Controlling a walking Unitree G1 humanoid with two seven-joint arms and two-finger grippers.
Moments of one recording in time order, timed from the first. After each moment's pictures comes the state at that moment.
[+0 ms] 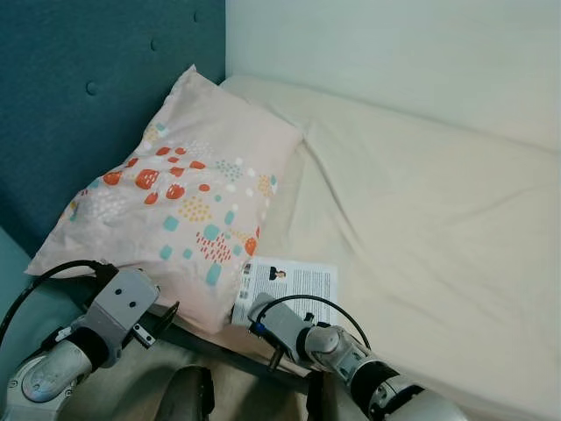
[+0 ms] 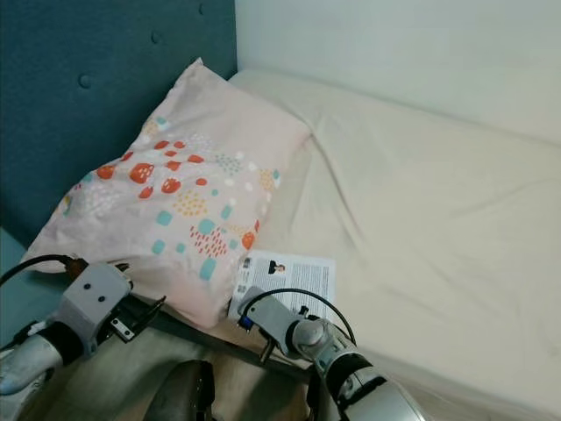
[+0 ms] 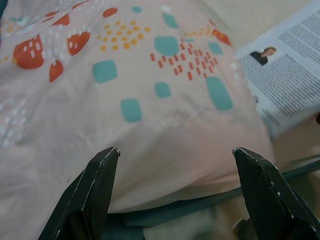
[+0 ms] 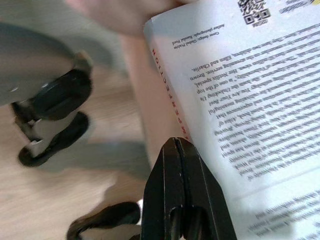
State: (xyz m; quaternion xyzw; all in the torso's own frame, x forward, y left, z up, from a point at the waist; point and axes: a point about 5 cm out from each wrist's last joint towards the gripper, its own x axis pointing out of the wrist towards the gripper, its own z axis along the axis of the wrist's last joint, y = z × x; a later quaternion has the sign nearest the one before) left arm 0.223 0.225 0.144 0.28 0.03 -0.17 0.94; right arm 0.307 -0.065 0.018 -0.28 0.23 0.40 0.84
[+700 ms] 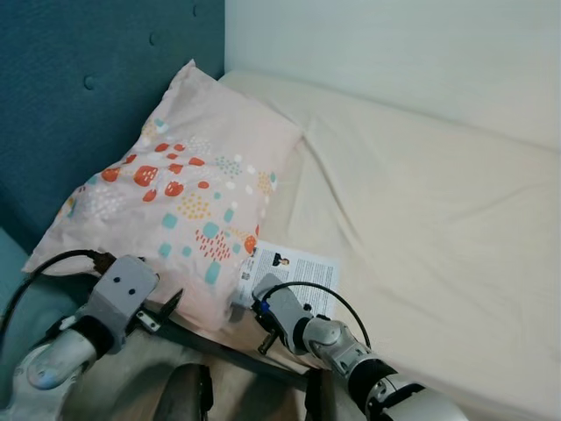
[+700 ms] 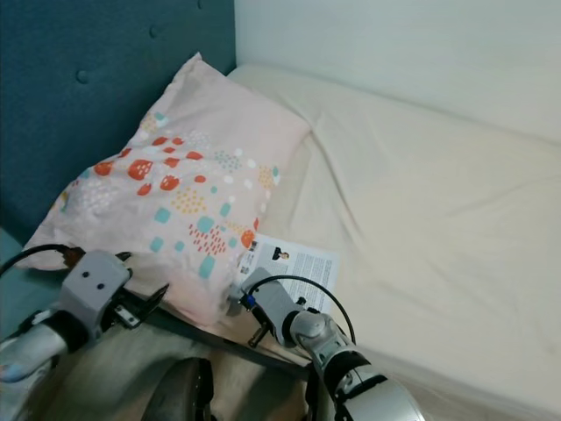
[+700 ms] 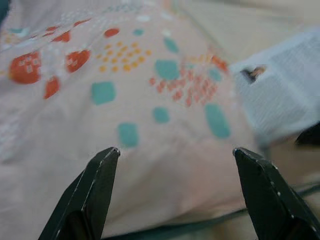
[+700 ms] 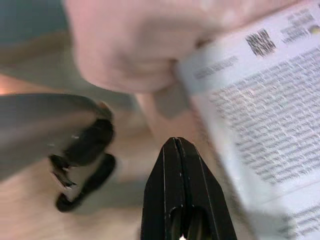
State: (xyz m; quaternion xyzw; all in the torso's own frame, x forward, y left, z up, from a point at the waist) left arm 0.238 0.202 0.138 0.21 0.00 -0.21 0.95; right arm 0.303 -0.060 0.021 -0.16 0.22 0.41 0.87
